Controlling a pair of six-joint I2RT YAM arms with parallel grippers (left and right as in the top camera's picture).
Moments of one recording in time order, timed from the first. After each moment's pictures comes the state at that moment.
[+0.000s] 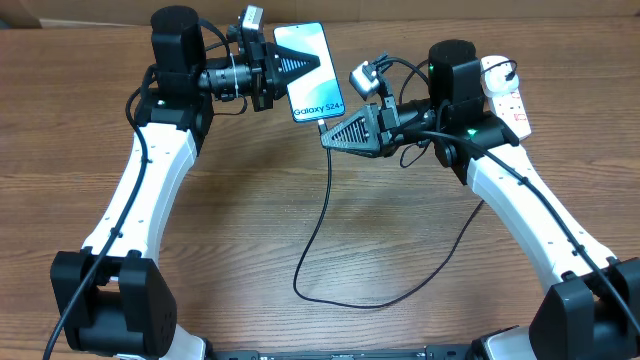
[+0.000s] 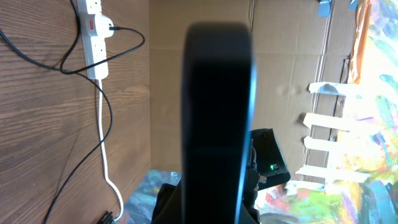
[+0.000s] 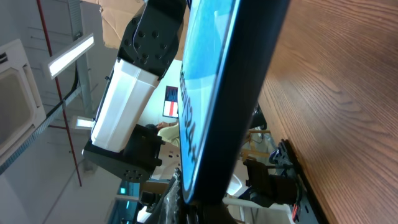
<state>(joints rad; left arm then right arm) -0.12 1.72 1.43 -0.01 1.21 -1.29 0.30 1.62 1.27 -0.09 -1.46 0.88</state>
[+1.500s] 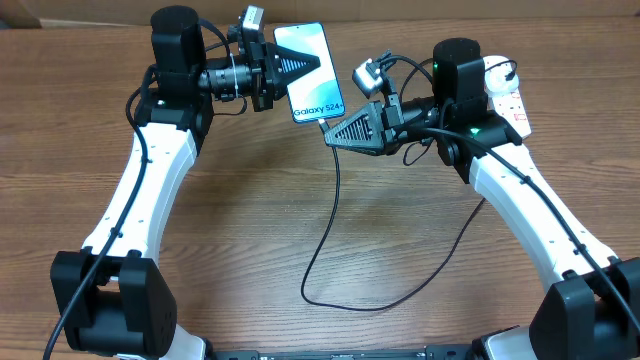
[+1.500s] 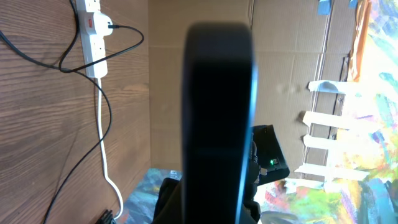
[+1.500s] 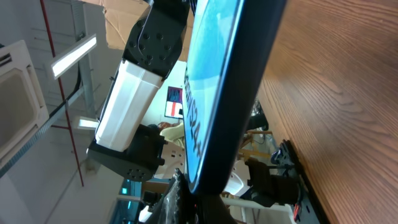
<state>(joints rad) -0.12 1.72 1.43 -0.01 1.22 -1.29 0.29 1.62 1.27 -0.07 -1.47 0.90</state>
